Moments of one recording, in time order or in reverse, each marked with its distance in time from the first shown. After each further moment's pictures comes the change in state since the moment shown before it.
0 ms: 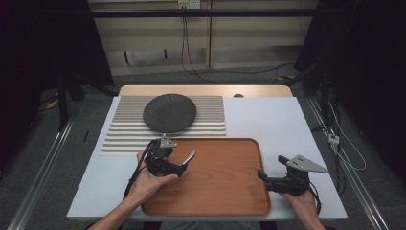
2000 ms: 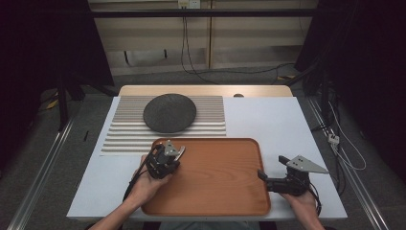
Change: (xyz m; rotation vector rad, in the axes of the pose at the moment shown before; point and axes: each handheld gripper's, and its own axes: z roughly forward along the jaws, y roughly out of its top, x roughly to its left) left arm -0.007 -0.010 0.005 0.069 0.009 0.132; right arm 0.002 0.001 -0.002 -0.002 -0.009 -0.009
